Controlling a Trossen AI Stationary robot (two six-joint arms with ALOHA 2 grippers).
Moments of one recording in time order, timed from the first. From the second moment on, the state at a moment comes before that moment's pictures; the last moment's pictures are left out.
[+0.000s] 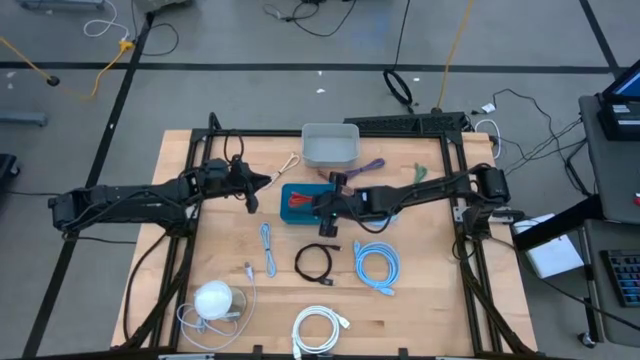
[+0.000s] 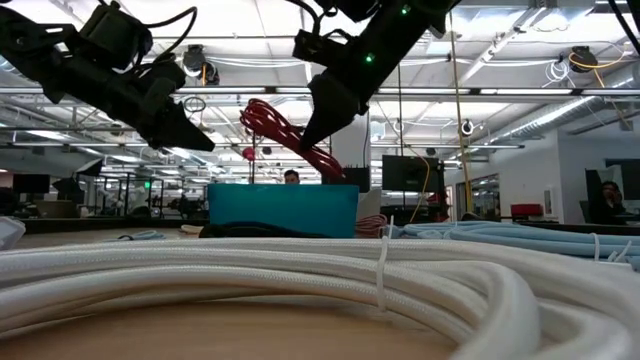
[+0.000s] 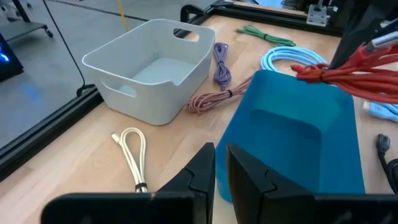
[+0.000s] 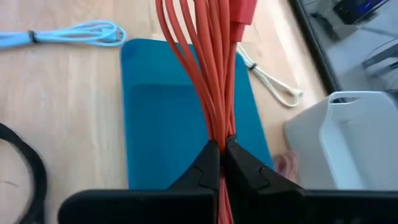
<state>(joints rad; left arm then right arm) 0.40 0.87 0.28 0.22 0.02 -0.02 0.04 1.83 1.31 -0.27 0.42 -0.07</state>
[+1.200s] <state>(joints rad) 0.40 0.87 0.28 0.21 0.02 -0.01 0.01 1.83 1.31 -0.22 0.32 -0.06</state>
